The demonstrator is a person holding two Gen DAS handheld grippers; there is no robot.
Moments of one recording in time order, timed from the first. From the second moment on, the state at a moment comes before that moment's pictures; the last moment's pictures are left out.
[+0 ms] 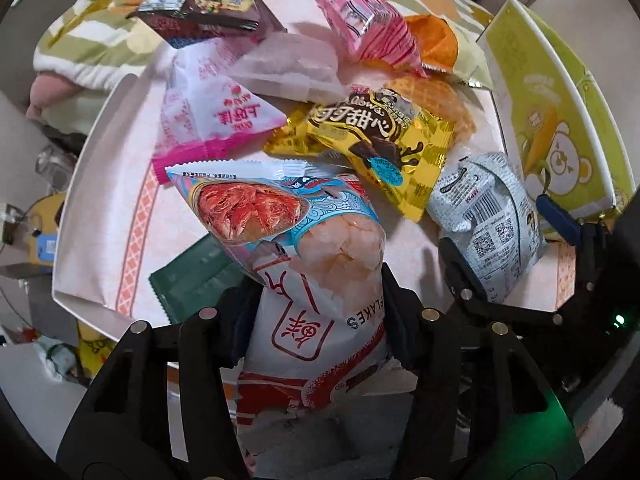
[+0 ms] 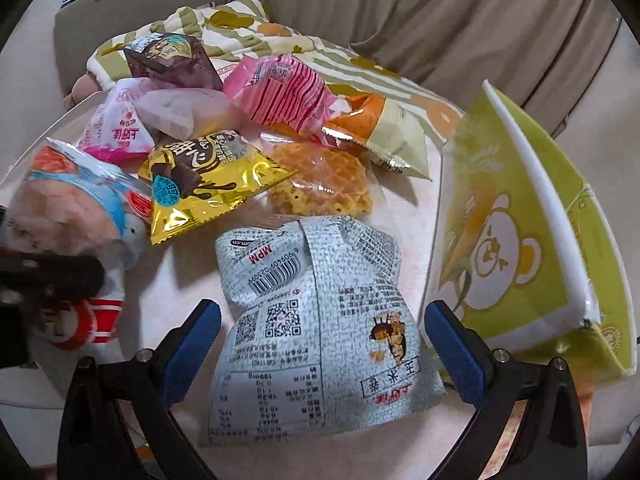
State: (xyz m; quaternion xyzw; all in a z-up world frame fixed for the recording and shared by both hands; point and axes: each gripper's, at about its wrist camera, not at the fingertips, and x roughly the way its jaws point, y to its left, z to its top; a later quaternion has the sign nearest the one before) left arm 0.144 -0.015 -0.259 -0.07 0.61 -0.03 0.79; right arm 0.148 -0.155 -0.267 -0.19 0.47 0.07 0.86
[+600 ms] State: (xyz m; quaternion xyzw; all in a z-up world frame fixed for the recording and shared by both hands) left arm 0.122 0.007 -0.235 -0.08 0.58 -0.03 0.81; right arm 0.138 -0.151 -0.265 -0.17 0.48 0.08 0.86
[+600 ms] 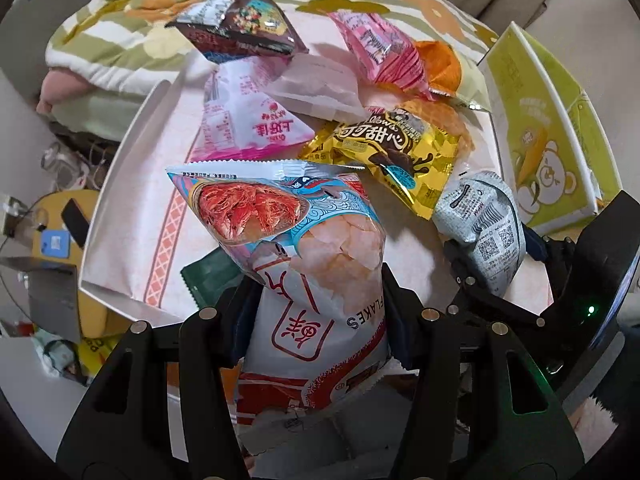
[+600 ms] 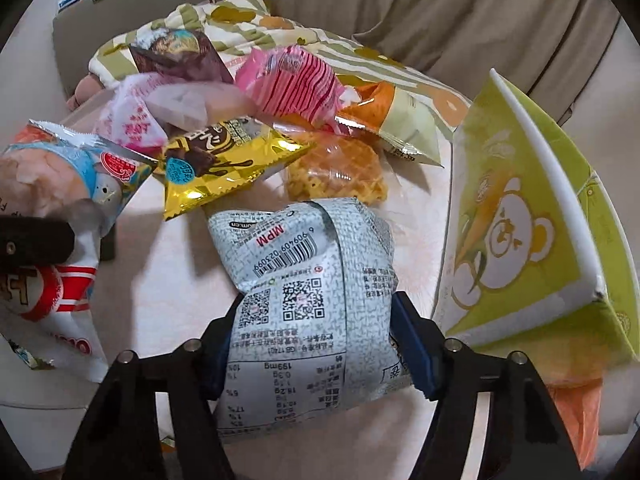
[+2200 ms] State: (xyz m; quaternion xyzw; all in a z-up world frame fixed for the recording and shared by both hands) left arm 0.258 -0.259 -0.101 -0.02 0.46 -0.20 0.86; right arm 0.206 -0.369 -0.078 -0.08 0.36 -0.04 0.93
